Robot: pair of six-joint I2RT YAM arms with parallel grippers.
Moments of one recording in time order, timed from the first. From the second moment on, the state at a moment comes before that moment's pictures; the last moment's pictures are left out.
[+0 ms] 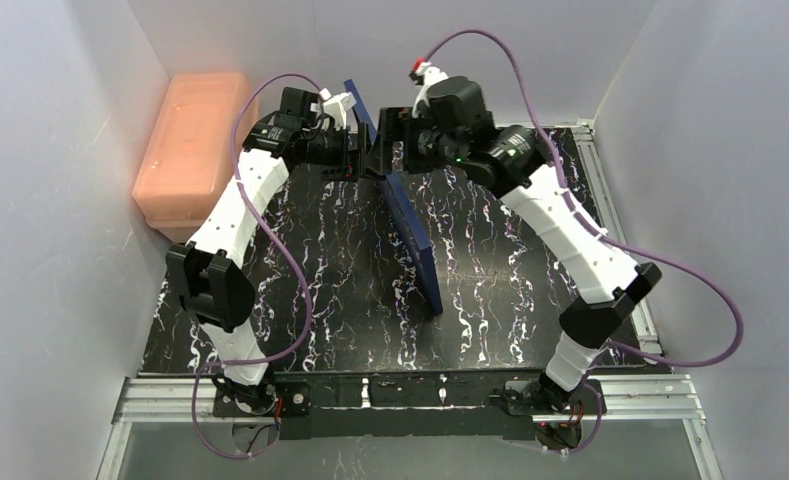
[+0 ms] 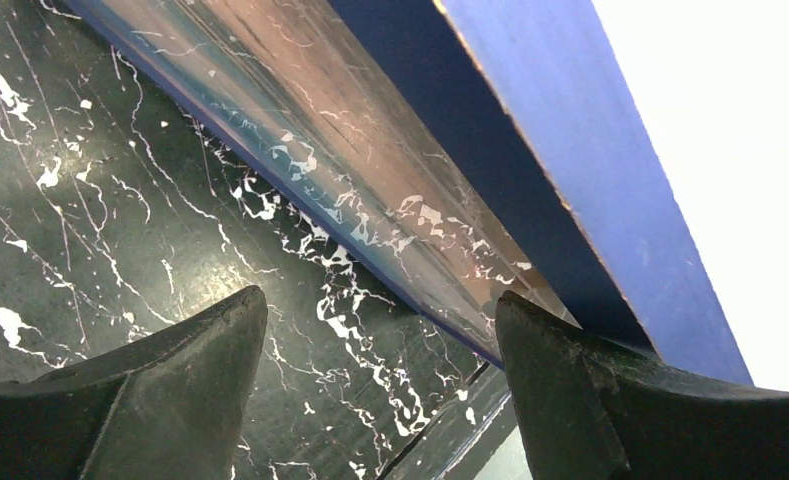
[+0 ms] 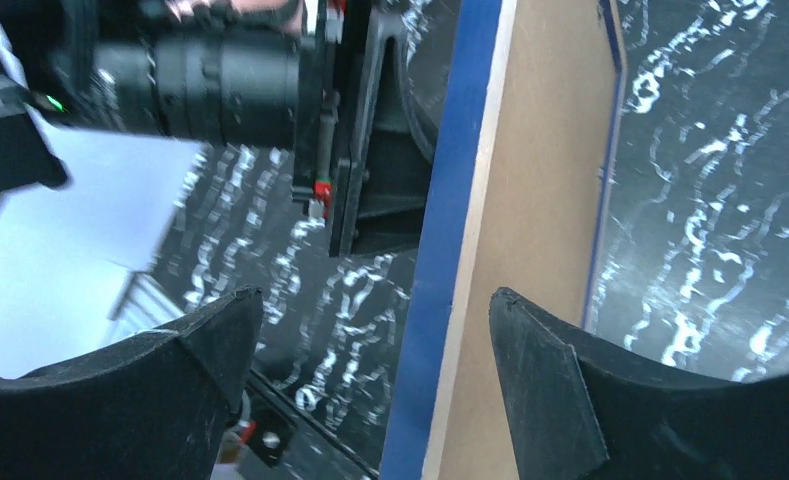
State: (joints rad) left arm -0.31 1.76 1.82 -0.86 0.58 -0.27; right arm 0.78 1.69 2.10 -0.84 -0.06 0.52
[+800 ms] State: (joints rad) left arm -0.33 1.84 1.93 -0.90 0.57 -0.22; right arm 0.83 1.76 2.14 -1.06 0.17 0.34
